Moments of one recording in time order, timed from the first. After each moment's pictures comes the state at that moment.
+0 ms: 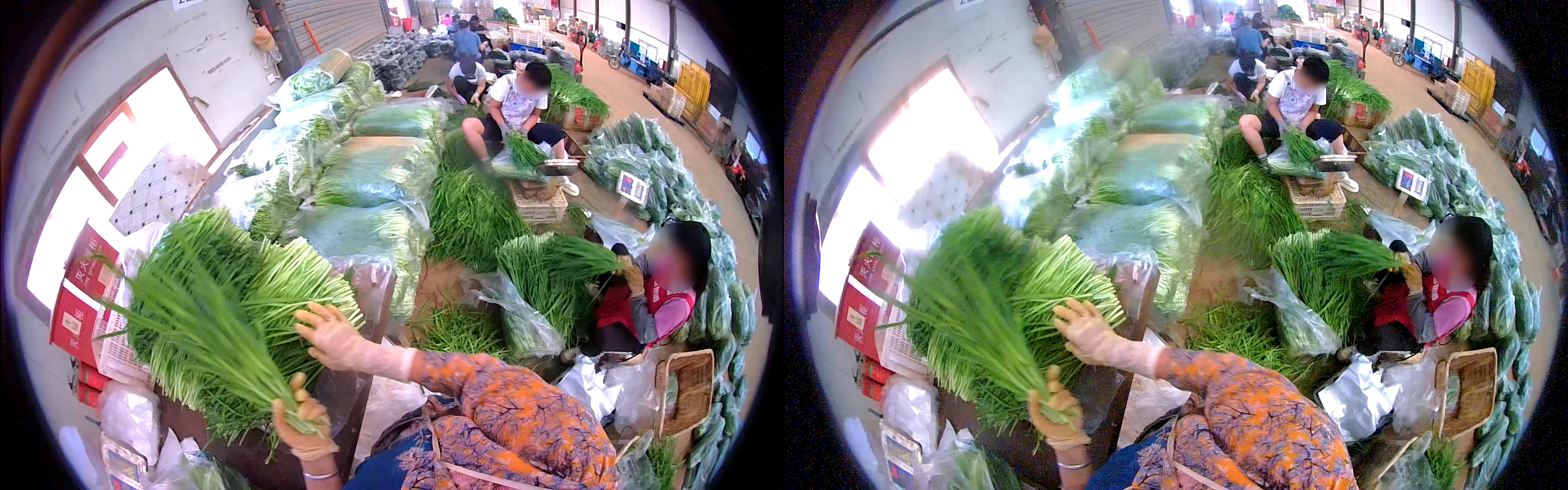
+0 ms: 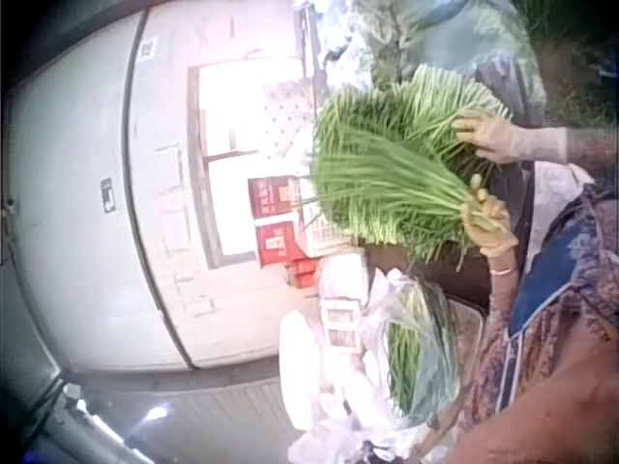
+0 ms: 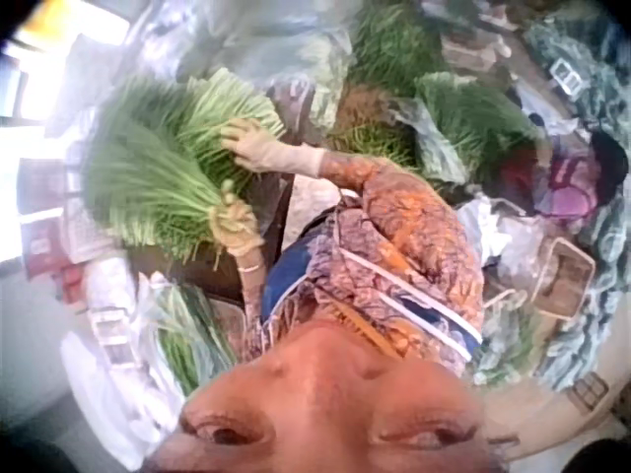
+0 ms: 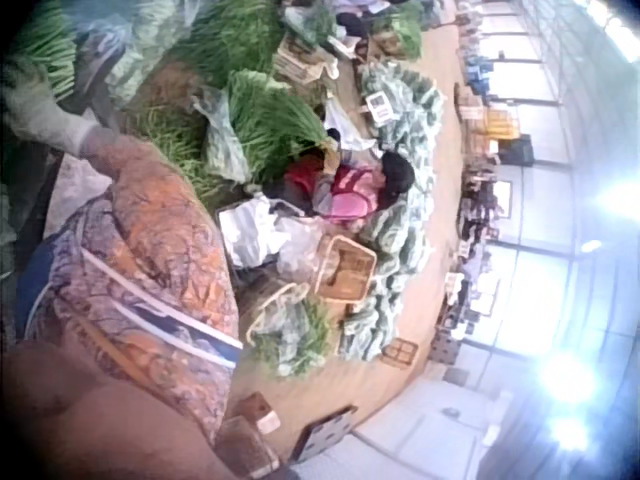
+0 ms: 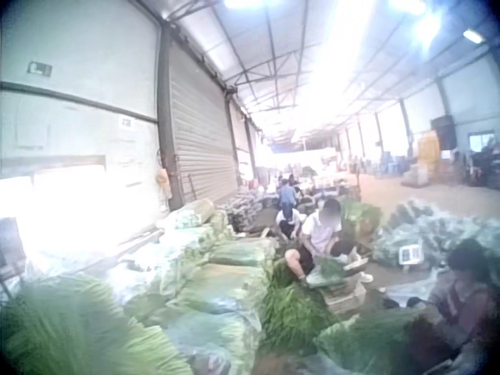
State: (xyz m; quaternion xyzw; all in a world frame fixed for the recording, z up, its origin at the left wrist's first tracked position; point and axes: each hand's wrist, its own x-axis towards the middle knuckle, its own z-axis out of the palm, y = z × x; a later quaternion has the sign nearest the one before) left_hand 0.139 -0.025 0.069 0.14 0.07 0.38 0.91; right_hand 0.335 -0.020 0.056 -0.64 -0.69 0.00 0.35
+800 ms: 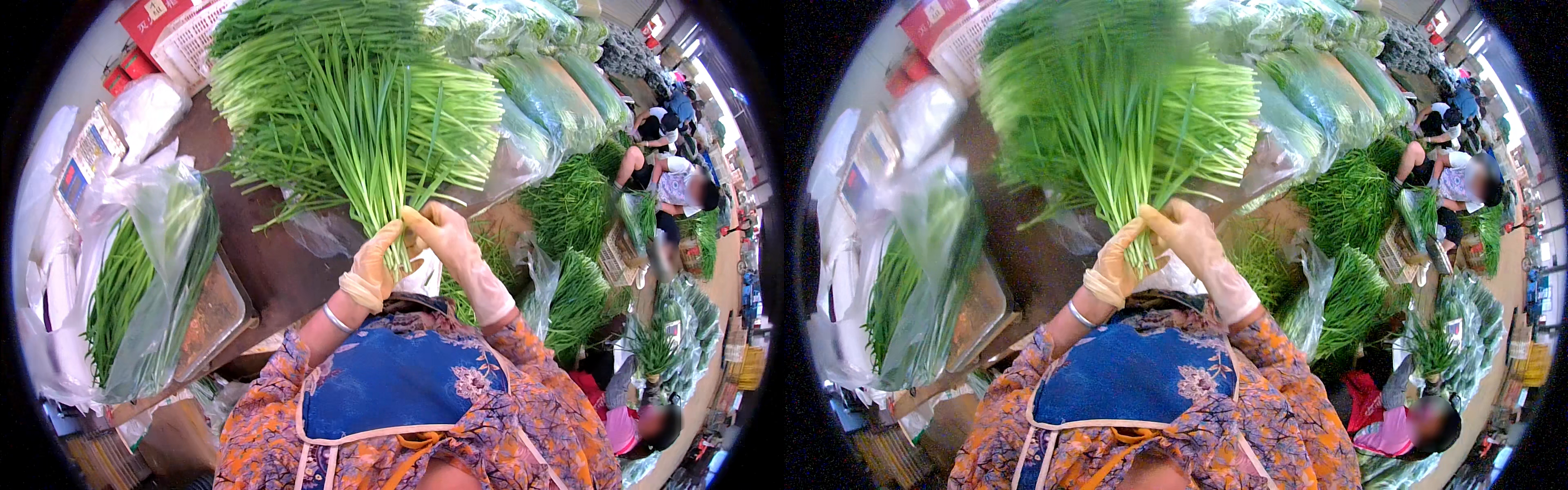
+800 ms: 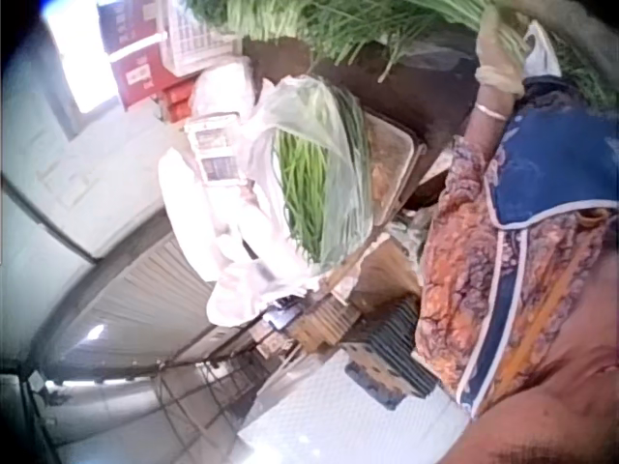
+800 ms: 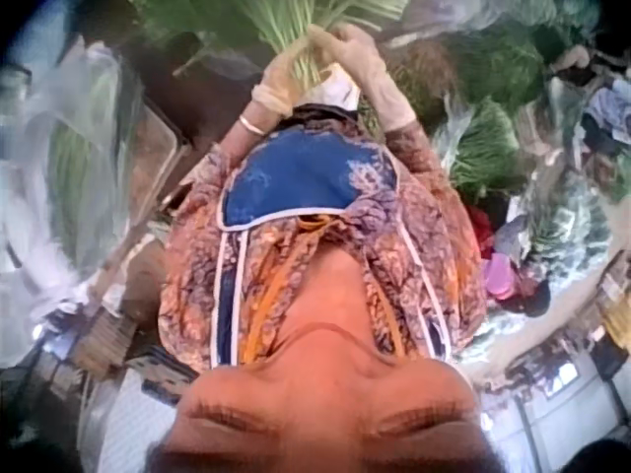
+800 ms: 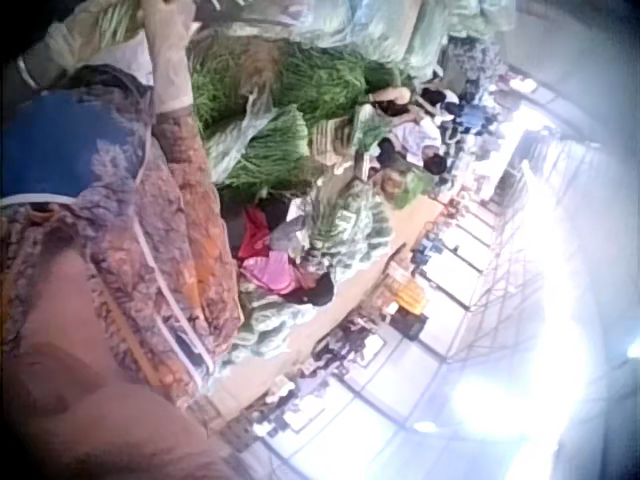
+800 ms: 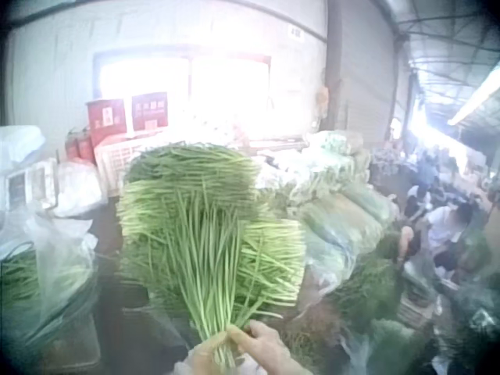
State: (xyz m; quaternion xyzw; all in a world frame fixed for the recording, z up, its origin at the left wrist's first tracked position) left_hand 0.128 -0.063 0.016 0.15 0.32 0.37 0.86; right_hand 0.275 -0.063 0.041 -0.63 -0.46 0.49 0.38
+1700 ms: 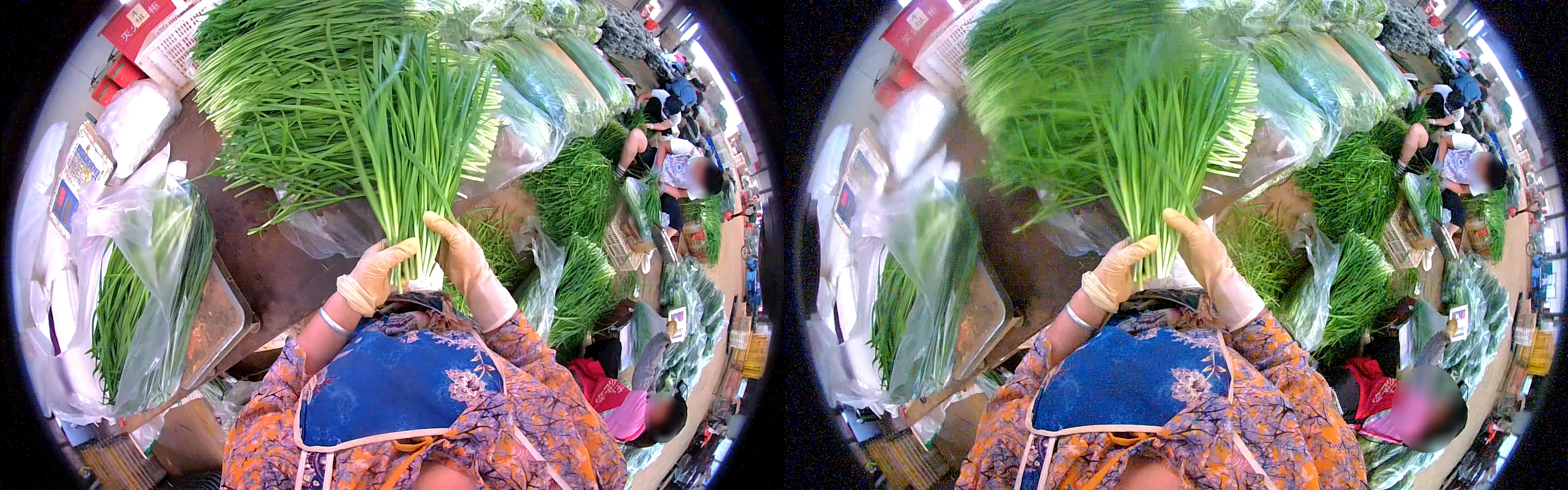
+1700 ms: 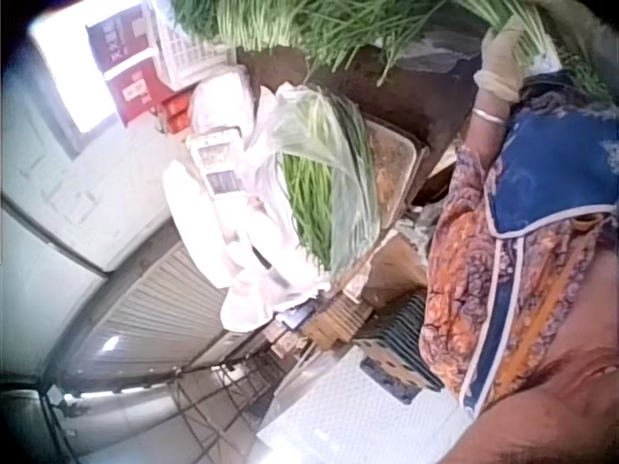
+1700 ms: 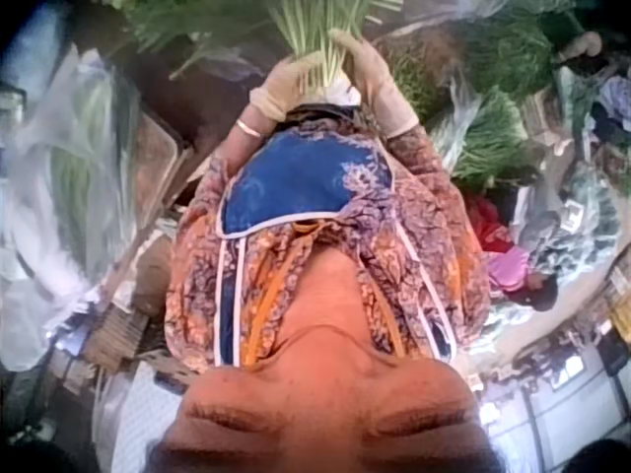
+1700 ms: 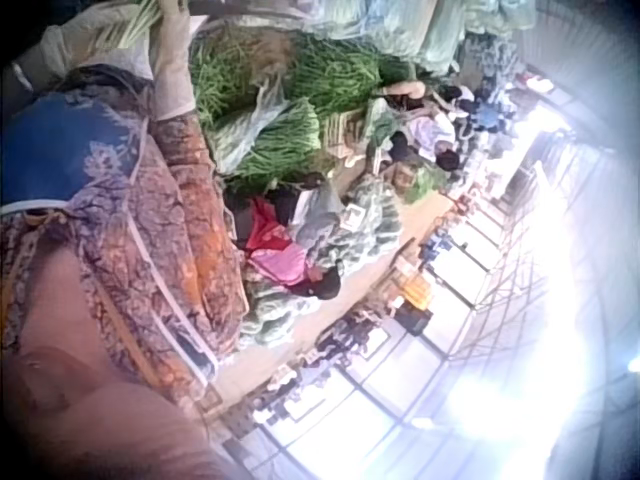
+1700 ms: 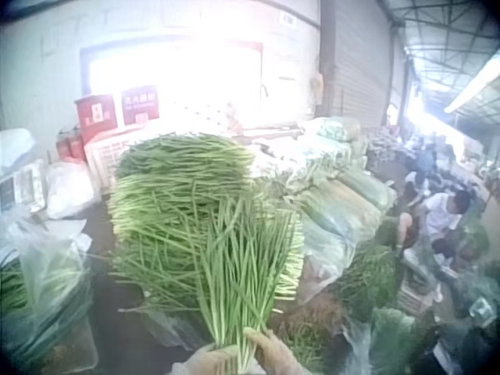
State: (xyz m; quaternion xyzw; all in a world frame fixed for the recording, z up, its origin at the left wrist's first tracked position) left_hand 0.125 -0.064 0.021 0.21 0.34 0.28 0.87; right_hand 0.282 -0.075 0.003 -0.37 -0.17 0.71 0.57
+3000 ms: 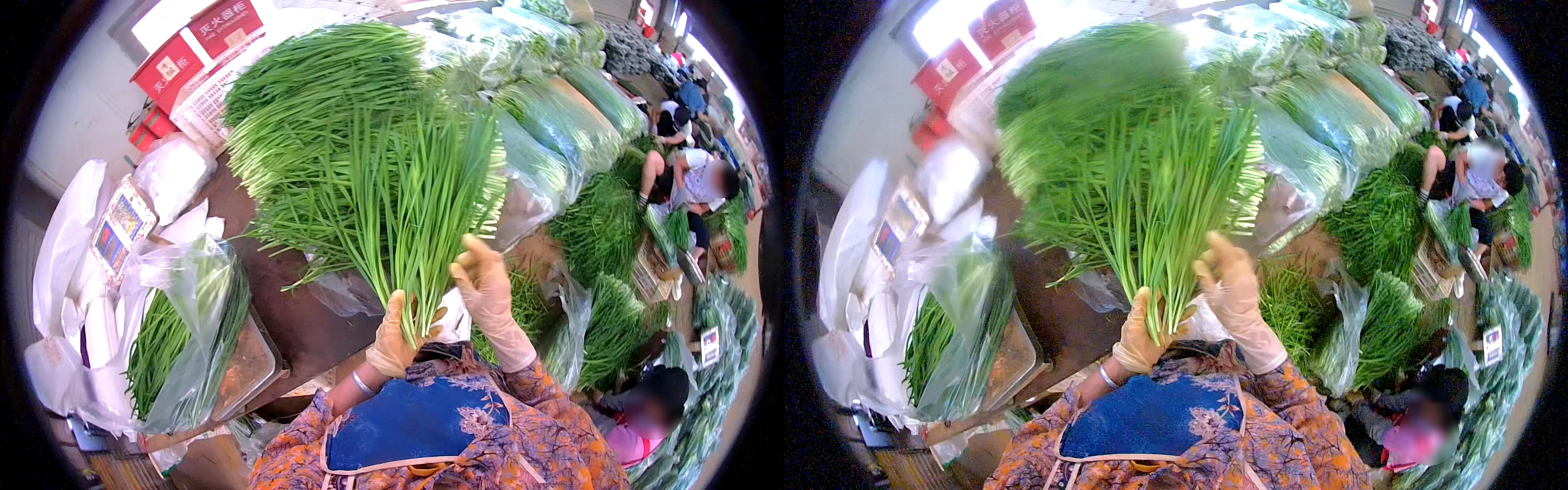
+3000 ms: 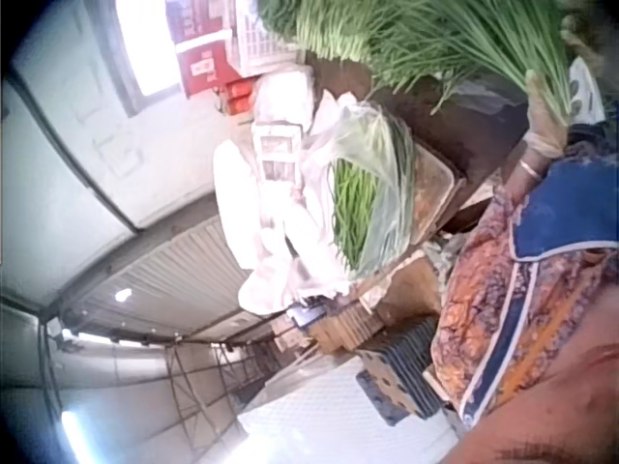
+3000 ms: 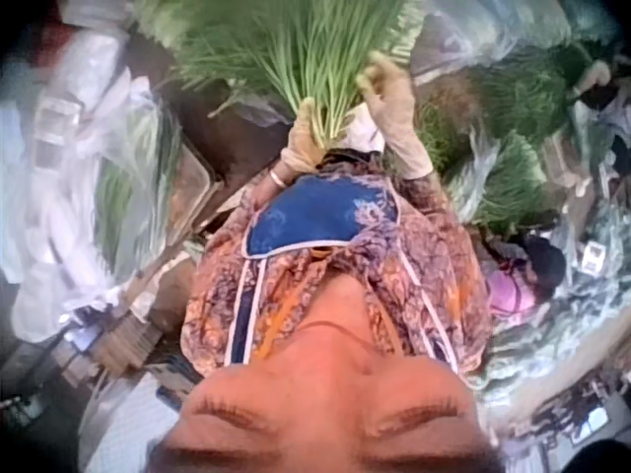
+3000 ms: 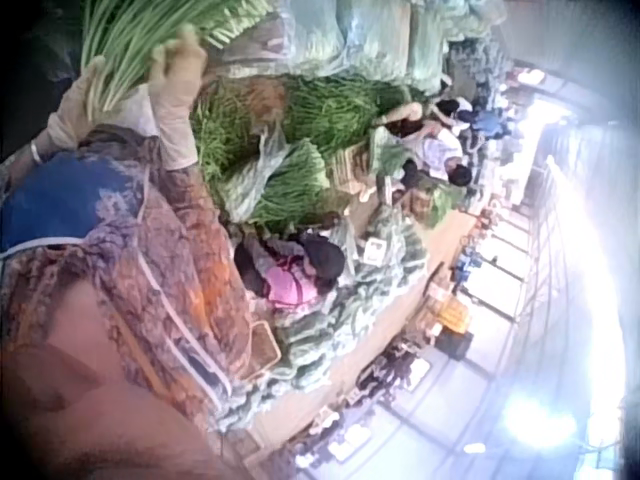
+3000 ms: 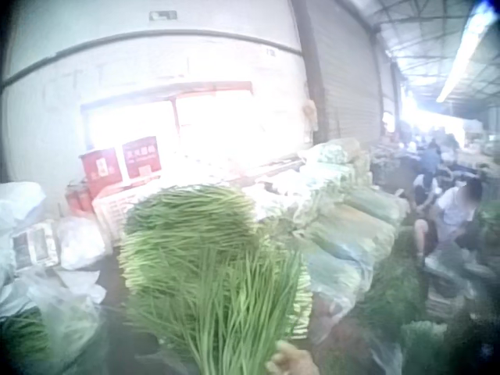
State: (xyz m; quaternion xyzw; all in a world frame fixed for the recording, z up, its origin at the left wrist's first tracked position) left_hand 0.140 -0.085 0.012 0.14 0.31 0.38 0.86; right_hand 0.316 -0.075 0.016 -0.62 -0.60 0.19 0.47
